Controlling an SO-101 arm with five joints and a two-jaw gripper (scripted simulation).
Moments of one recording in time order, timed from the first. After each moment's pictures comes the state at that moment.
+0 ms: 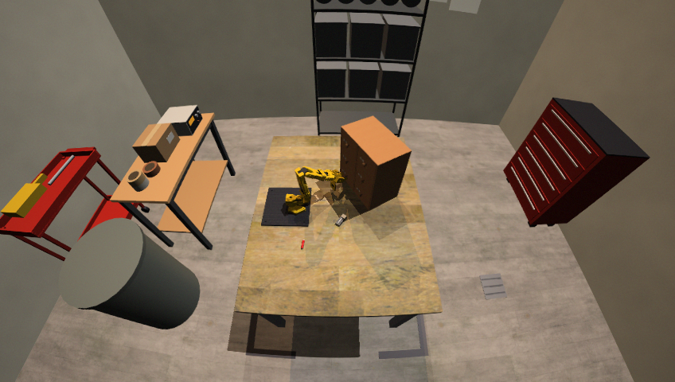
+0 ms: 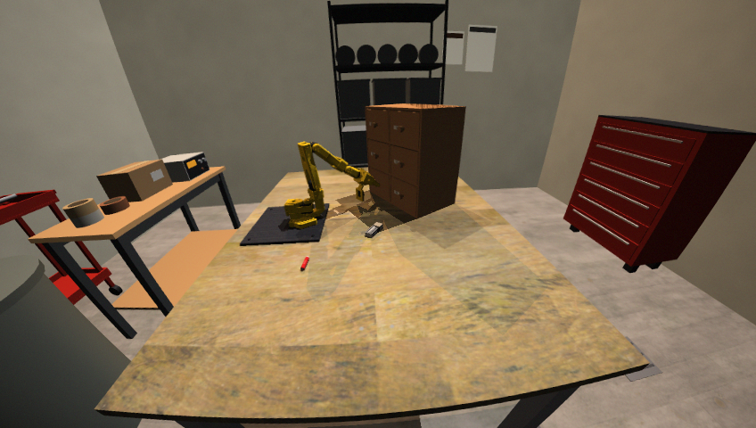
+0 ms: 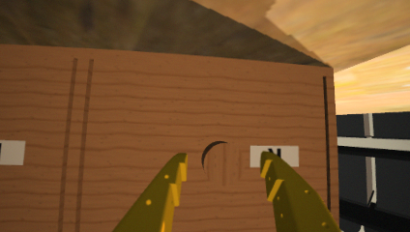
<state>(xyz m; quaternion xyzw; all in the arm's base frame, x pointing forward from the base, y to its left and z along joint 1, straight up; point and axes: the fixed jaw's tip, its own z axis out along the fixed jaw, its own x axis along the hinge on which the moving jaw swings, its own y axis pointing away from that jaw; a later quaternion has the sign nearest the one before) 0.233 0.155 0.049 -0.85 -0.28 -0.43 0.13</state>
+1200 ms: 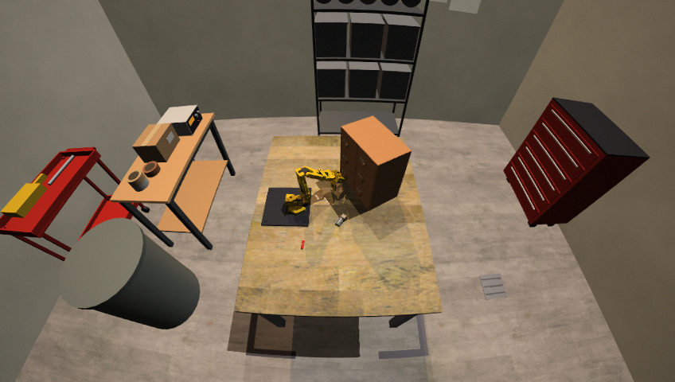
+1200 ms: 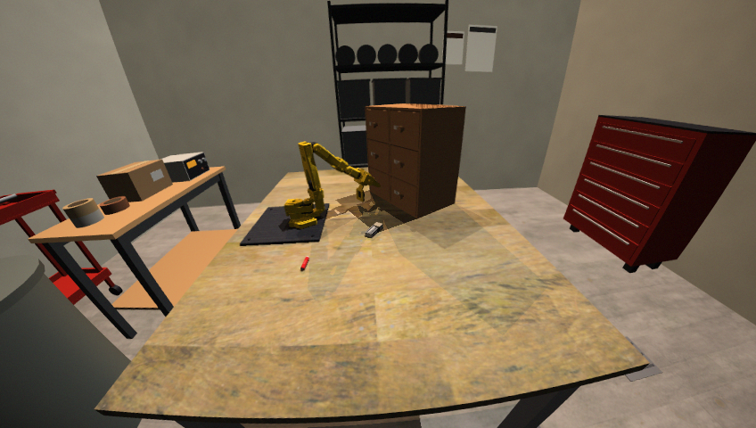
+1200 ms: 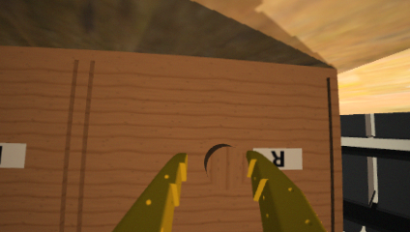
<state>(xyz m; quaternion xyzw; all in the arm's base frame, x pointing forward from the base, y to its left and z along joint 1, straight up) 0.235 0.154 0.048 -0.85 -0.28 -0.44 0.13</state>
